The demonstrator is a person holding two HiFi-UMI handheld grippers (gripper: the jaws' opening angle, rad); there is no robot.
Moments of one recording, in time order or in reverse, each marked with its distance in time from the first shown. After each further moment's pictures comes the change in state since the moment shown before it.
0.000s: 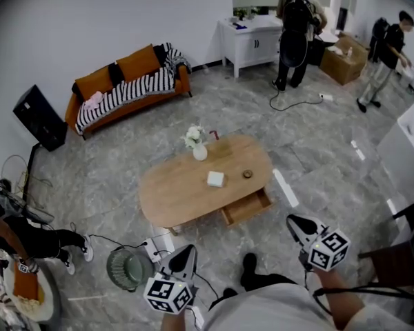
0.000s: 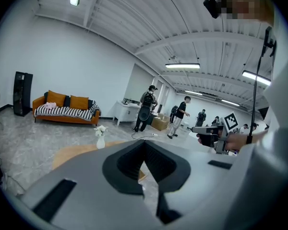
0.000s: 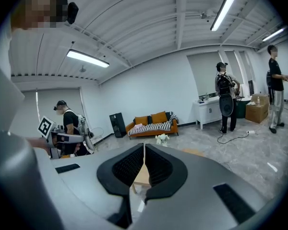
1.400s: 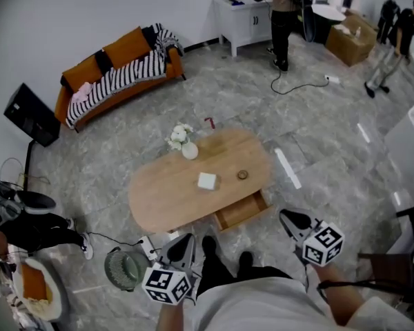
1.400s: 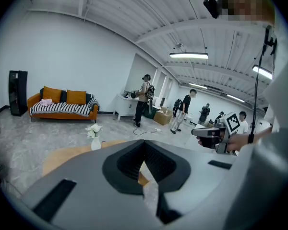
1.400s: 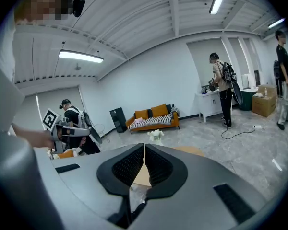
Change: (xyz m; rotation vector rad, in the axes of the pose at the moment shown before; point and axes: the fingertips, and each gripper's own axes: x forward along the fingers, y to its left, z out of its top) left arm 0.168 0.015 0.035 -0.007 0.096 0.028; right arm 0.091 -0.126 0.013 0.028 0.098 0.064
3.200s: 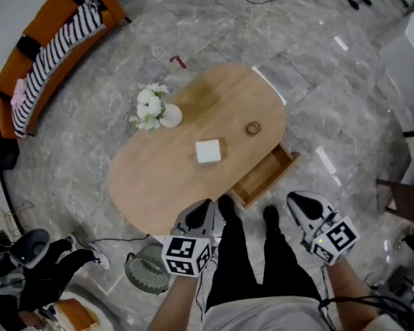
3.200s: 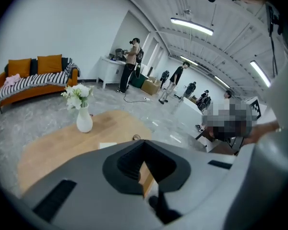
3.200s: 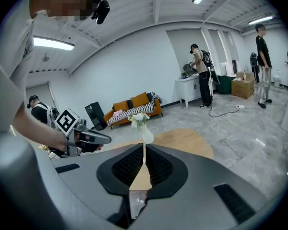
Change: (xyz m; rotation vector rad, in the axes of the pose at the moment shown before) left arm 0.226 0.174 -0.118 0.044 0.391 -0.240; right arm 0.196 -0.027 -0.107 0.158 0.079 -0.240
